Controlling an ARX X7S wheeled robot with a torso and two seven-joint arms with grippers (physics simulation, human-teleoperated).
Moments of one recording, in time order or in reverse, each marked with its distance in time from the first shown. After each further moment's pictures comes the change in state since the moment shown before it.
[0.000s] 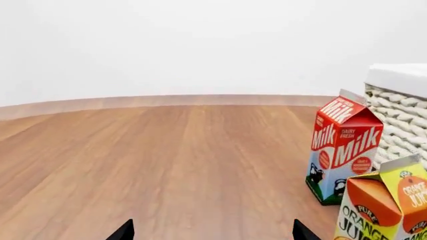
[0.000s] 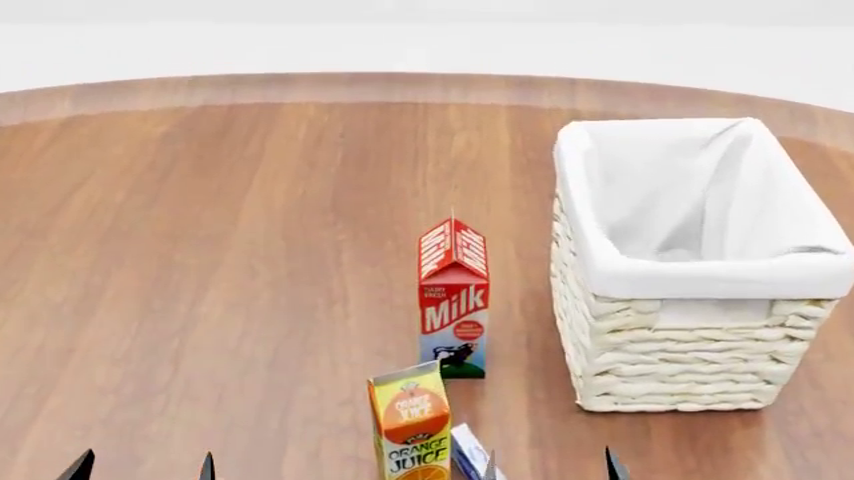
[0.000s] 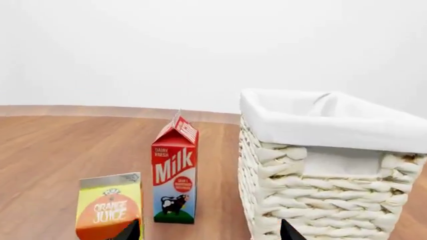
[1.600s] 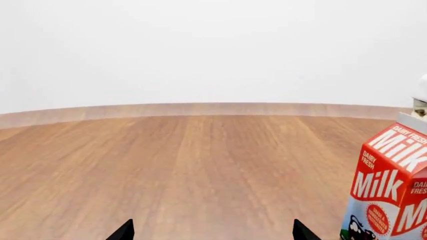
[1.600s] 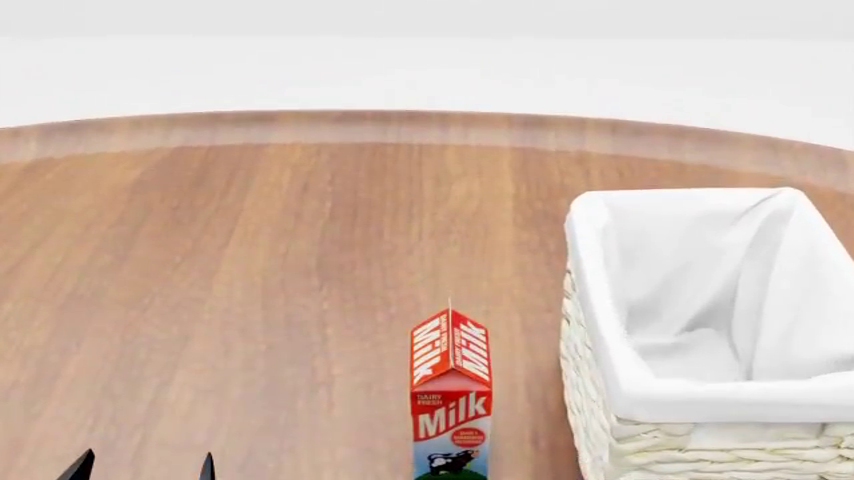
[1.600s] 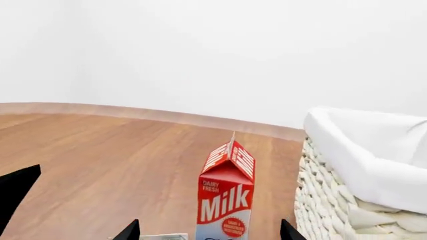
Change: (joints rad) left arm -0.008 -0.042 0.051 -0.004 -0.042 0.011 -0.049; right arm -0.176 0.081 -0.162 -0.231 -0.011 0.019 0.023
